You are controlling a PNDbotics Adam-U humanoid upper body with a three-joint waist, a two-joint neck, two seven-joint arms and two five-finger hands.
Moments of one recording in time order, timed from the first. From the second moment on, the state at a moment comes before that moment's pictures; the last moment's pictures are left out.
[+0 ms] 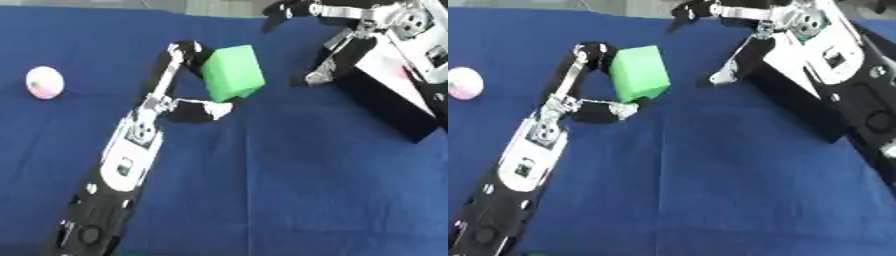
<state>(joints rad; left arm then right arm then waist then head) -0.81 -0.08 -0.26 -1.26 -0.46 -0.19 -0.03 -0.84 -0.69 0.23 -1.48 0.21 -0.46 0.72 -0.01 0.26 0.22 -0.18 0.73</state>
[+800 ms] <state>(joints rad) -0.81 -0.12 -0.25 -1.26 -0.43 -0.18 -0.02 -0.88 -0.65 0.24 -1.46 0.15 -0.42 0.76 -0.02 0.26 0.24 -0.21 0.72</state>
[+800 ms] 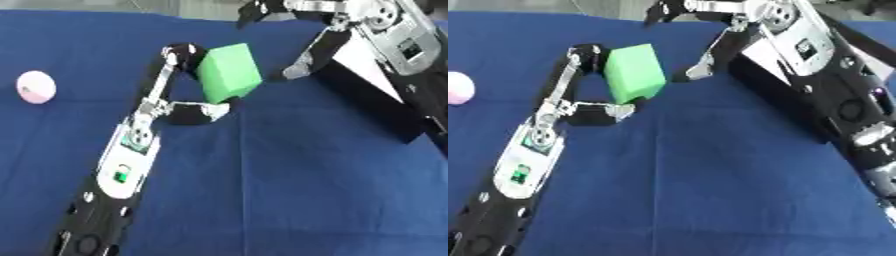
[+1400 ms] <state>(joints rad) -0.82 -0.13 -0.24 -1.26 -0.44 -0.18 0.00 -0.88 -0.65 0.30 -1.46 0.13 -0.40 0.78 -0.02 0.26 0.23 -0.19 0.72</state>
